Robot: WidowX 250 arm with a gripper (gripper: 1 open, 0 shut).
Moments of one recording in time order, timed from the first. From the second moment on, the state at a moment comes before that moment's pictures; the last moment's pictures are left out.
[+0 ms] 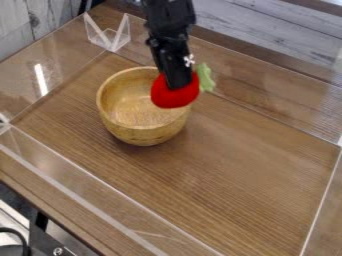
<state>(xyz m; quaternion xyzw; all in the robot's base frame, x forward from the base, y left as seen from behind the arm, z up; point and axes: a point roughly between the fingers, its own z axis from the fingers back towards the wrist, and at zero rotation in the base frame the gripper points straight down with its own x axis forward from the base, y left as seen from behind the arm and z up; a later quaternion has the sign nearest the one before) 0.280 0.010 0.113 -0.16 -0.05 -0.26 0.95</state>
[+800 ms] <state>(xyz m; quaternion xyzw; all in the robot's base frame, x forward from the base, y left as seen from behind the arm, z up) 0.246 -0.035 0.097 -0.19 -0.04 -0.30 0.93</state>
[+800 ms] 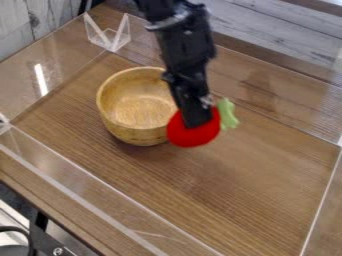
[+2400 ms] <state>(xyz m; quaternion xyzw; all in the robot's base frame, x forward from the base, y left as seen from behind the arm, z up) 0.237 -0.040 0.059 -0.21 -0.01 -0.25 0.94</state>
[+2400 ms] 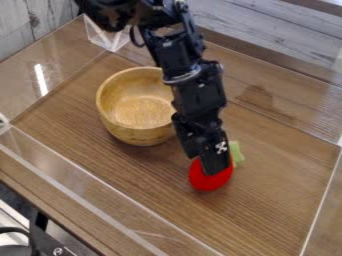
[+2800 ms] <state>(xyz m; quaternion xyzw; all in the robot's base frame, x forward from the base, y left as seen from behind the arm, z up) 0.244 -0.044 0.074 -0.21 -0.02 -0.26 0.94</state>
